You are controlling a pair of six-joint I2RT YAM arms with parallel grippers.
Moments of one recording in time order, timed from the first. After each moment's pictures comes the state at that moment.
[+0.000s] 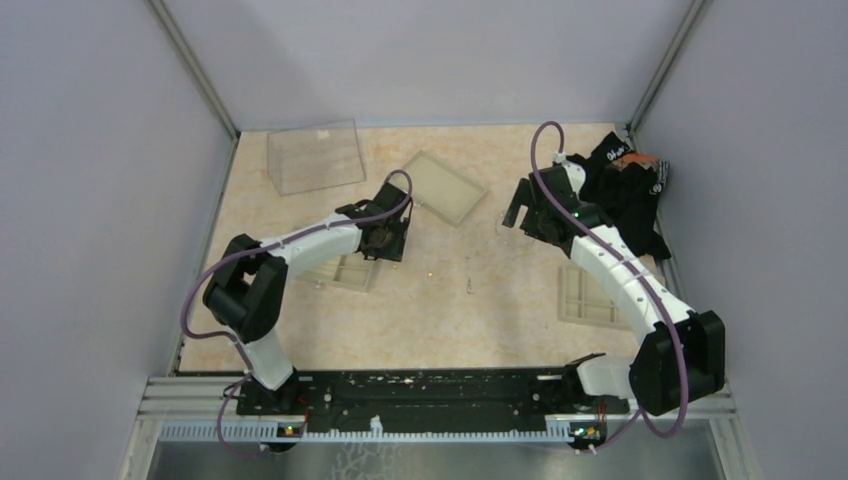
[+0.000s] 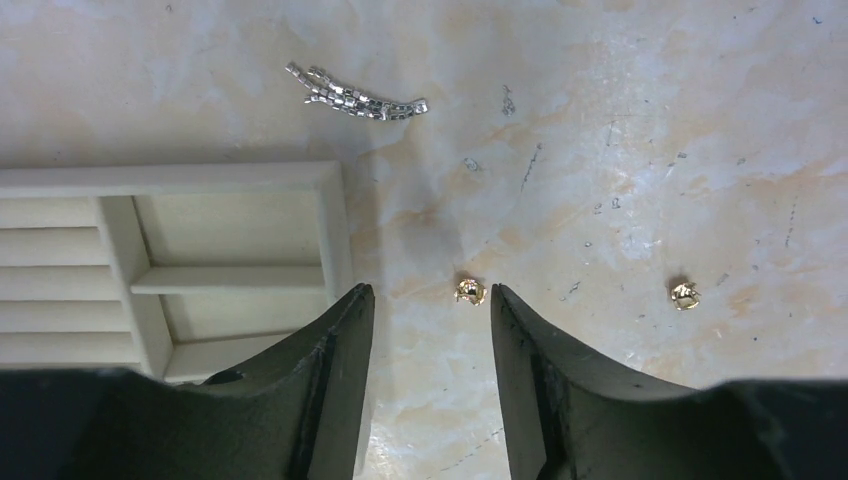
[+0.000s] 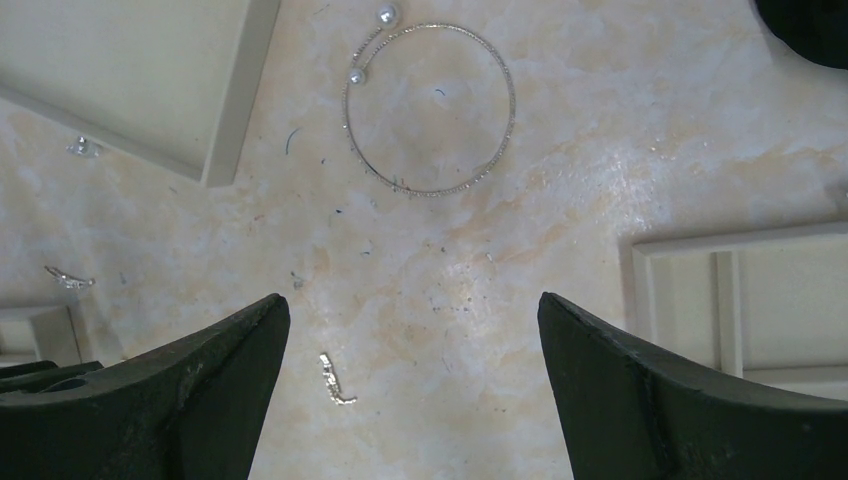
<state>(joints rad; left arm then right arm) -0.65 1.76 1.18 -0.50 -0.24 -0.36 0.34 1.27 1.05 -0.63 0.28 0.62</state>
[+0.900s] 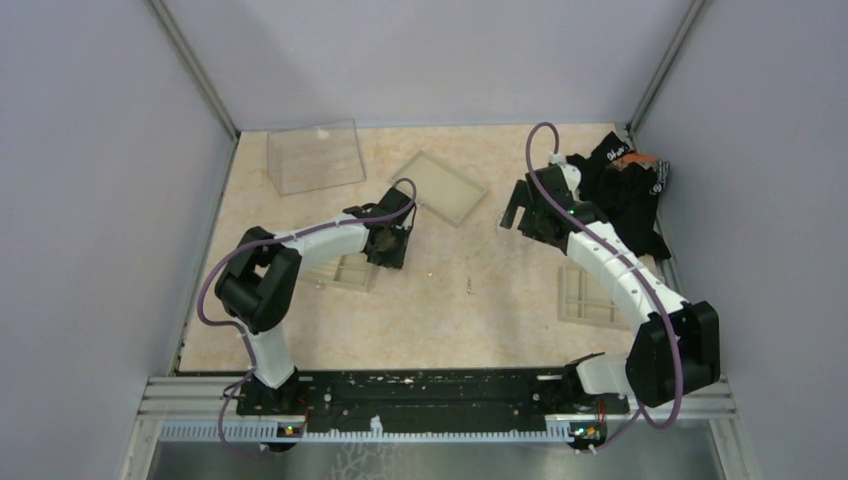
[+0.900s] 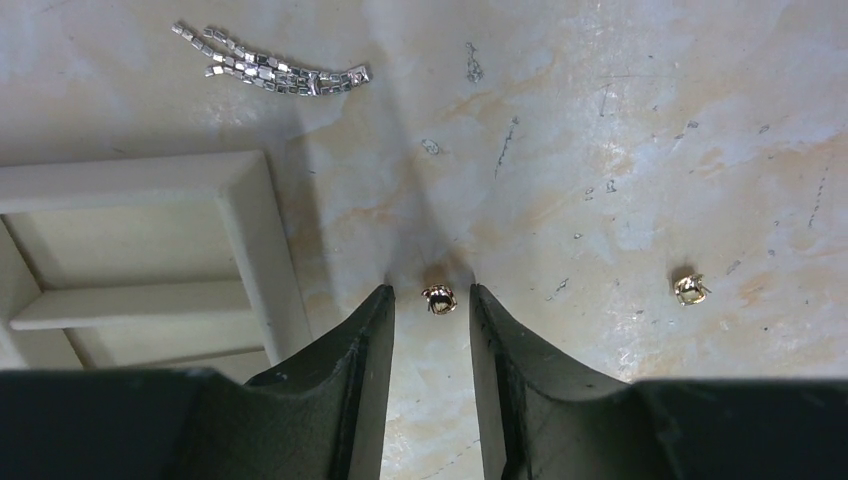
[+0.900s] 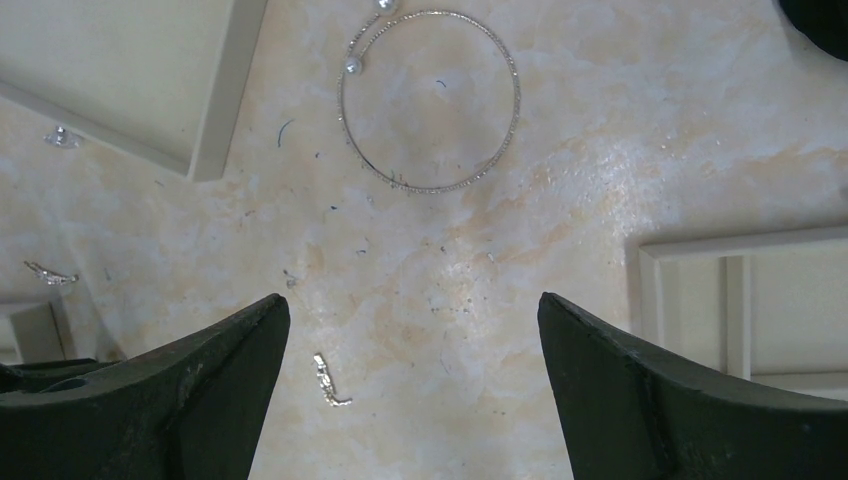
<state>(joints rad) -0.65 1.84 1.18 -0.50 -0.13 -0.36 0.34 1.31 1.05 -0.62 0.26 0.62</state>
